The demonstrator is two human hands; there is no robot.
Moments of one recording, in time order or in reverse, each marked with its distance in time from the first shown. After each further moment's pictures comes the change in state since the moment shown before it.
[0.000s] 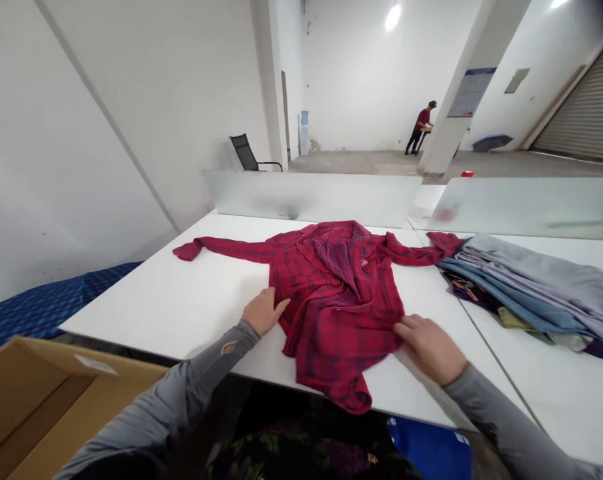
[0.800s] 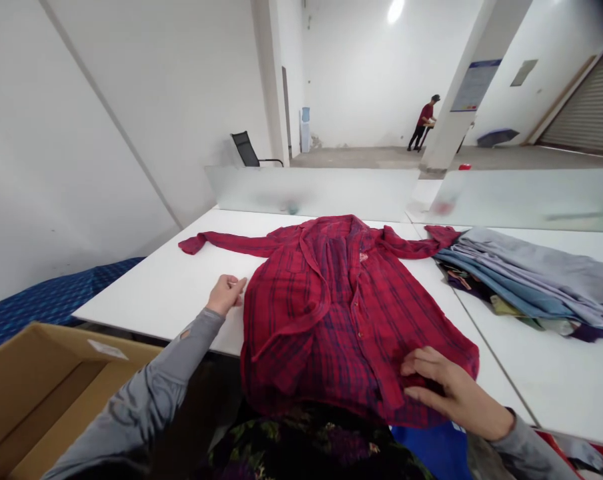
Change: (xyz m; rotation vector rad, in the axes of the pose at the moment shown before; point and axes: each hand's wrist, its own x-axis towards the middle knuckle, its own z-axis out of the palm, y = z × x) left_hand -0.001 -0.084 -0.021 -0.873 0.214 -0.471; right_hand -0.085 -0.015 -0.027 0.661 -0.137 0.070
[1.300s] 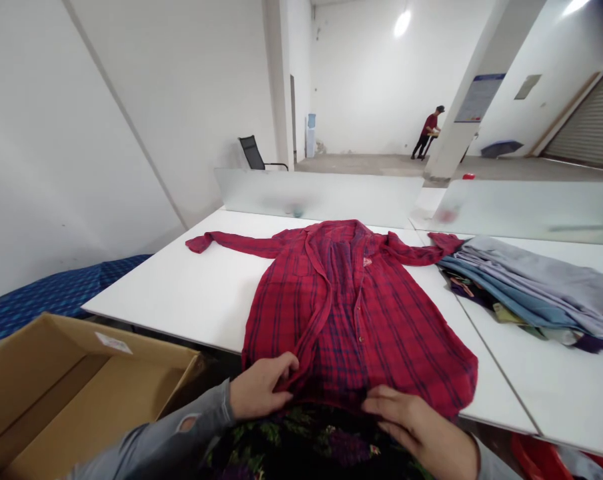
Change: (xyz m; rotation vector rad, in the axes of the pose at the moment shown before) left_hand -0.164 -0.004 0.026 0.600 -0.863 0.530; right_hand 0.011 -0.058 0.049 0.181 -0.180 -0.055
